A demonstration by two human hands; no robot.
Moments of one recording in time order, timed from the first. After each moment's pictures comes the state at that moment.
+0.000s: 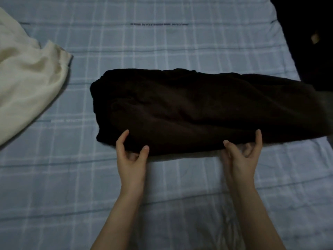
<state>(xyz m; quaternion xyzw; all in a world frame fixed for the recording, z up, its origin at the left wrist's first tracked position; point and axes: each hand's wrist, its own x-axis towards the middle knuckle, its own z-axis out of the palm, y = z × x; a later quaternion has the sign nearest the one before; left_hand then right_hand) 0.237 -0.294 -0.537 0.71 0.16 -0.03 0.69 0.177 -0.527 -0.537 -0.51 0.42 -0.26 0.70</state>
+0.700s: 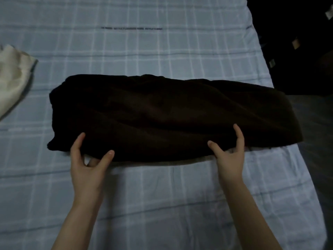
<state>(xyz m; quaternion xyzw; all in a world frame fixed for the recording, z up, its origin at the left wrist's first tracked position) 0.245 -0.315 -0.537 0.72 0.13 0.03 0.68 0.181 -0.618 -0.536 -0.63 0.38 -0.21 0.64</state>
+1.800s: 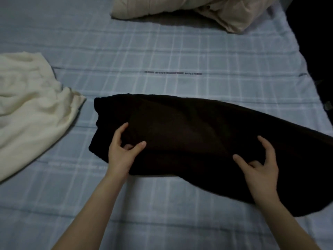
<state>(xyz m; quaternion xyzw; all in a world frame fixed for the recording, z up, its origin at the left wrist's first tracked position) 0.423 -0.330 -0.558 0.74 0.11 0.00 0.66 0.326 -0.659 -0.549 -0.74 0.27 -0.13 0.60</state>
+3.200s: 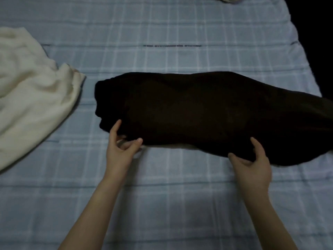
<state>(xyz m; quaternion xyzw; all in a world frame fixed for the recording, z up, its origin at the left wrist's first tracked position) 0.354 -0.265 -0.563 0.73 0.12 -0.04 0.67 0.245 -0.554 -0.521 -0.78 0.41 -0.12 0.45</state>
